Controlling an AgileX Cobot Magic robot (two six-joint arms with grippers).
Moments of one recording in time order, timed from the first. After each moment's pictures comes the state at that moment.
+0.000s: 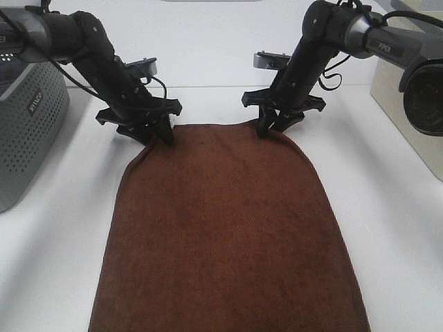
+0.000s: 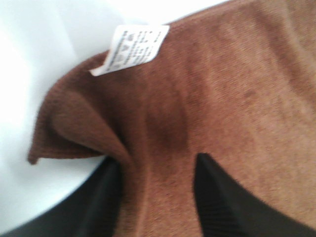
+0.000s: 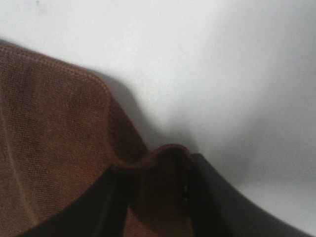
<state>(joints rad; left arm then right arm) -0.24 2.49 -2.00 -0.41 0.93 0.18 0.28 2.68 -2.34 0.31 1.14 -0.10</state>
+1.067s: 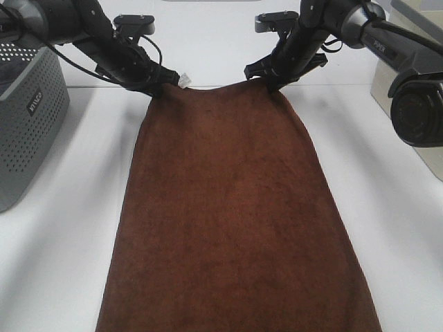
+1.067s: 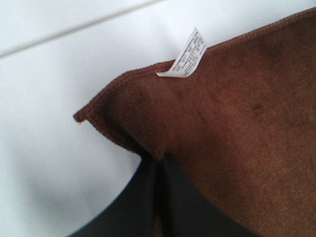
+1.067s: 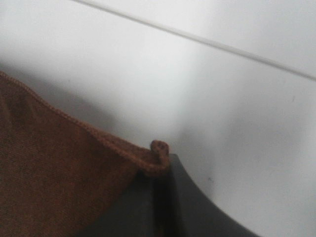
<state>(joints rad) -0.24 2.49 -2.10 -0.32 0.64 0.29 0.28 2.73 -2.59 0.13 0.93 -0.12</state>
